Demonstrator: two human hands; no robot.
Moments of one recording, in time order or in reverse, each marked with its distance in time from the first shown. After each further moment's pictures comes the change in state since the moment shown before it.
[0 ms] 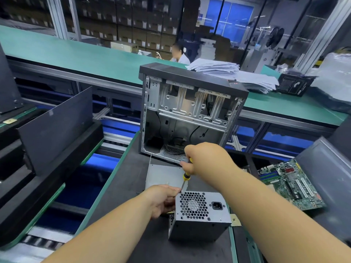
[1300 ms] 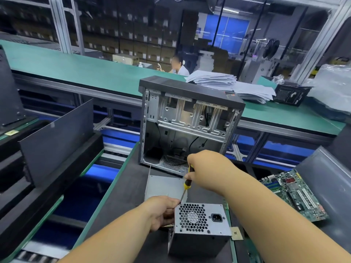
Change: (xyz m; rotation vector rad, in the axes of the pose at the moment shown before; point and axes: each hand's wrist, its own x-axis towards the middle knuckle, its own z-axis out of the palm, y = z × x) left_hand -0.014 0.011 0.008 0.037 0.011 -0.023; right_hand 0.003 0.011 -0.012 0.037 -0.127 0.017
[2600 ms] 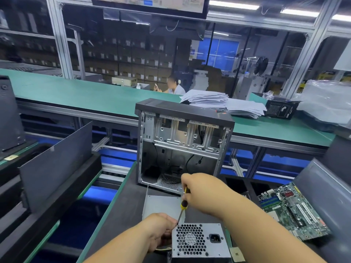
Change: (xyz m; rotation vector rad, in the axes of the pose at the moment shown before) left_hand -0.011 0.009 0.009 0.229 0.111 0.070; right_hand -0.016 0.004 0.002 0.178 0.015 -0.035
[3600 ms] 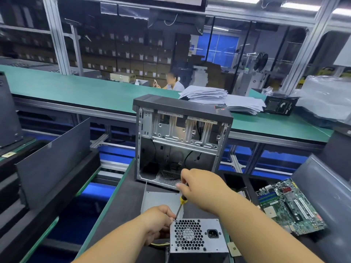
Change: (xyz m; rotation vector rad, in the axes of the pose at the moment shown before) left_hand 0.004 0.000 -0.005 0.101 -0.081 0.062; right_hand 0.002 0.005 0.010 -0.031 0.072 0.010
